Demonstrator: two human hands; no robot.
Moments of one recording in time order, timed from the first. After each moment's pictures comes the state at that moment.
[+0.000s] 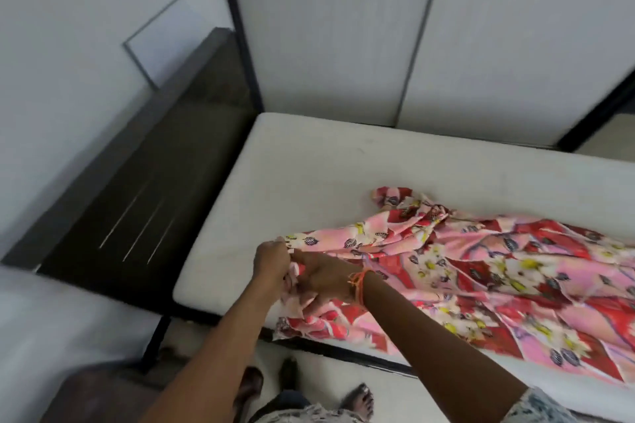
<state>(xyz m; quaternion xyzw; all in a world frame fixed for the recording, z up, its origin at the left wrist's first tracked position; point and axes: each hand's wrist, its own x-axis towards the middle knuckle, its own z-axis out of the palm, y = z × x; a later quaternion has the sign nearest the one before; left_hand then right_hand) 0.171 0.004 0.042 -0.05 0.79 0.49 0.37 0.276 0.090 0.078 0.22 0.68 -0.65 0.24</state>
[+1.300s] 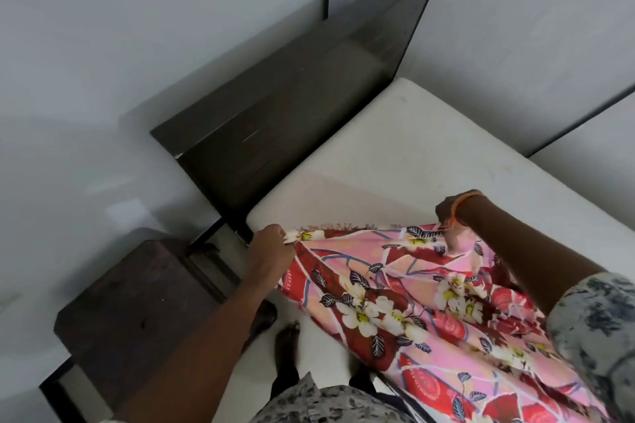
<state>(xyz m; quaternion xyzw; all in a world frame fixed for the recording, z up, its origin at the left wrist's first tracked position) 0.054 -0.172 -0.045 -0.03 0.94 0.25 0.23 0.049 0.174 0.041 0.08 0.83 0.21 0.51</state>
